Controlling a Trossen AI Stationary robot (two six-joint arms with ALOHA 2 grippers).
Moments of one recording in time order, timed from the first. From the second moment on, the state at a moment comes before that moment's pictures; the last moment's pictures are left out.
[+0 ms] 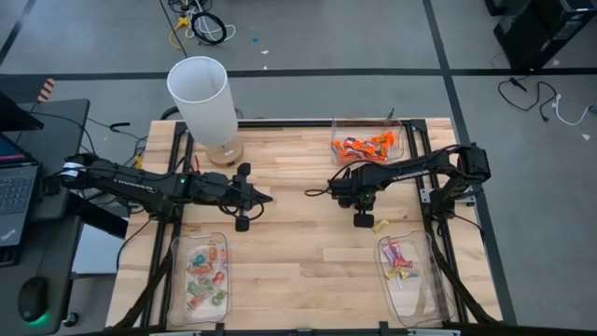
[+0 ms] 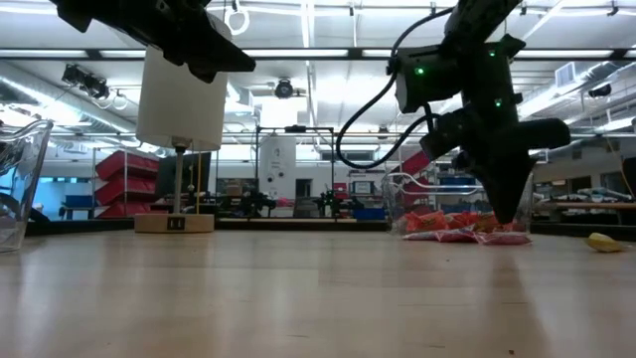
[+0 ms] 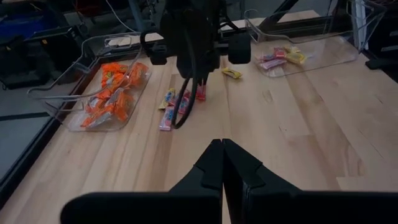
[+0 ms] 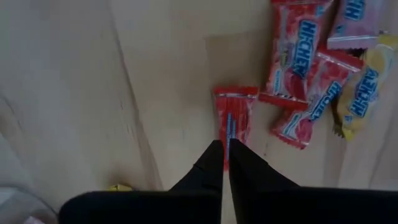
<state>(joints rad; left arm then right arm) -0.11 1.04 0.64 0.04 -0.17 0.07 -0.07 1.68 1.01 -0.99 0.01 0.07</state>
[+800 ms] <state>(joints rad) -0.11 1.04 0.64 0.03 -0.17 0.08 -0.03 1.68 0.90 -0.83 0.12 0.11</state>
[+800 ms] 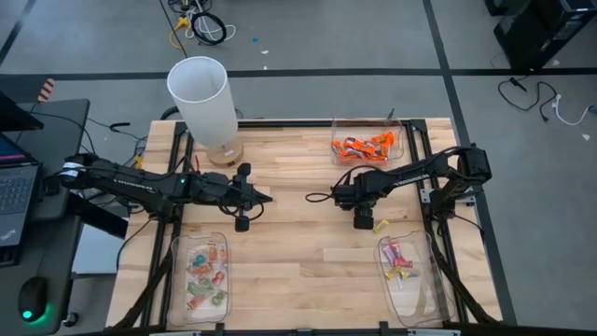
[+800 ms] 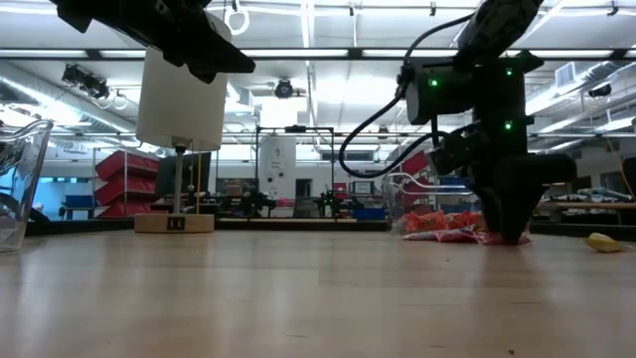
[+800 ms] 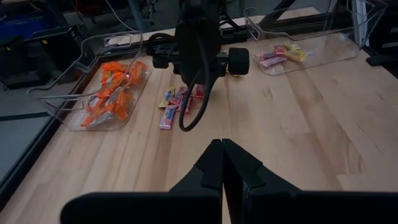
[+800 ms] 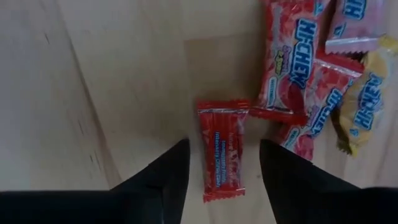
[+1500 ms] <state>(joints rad) -0.11 1.04 0.64 0.03 -0.17 0.07 -0.03 1.68 0.90 -0.82 0.06 0.16</state>
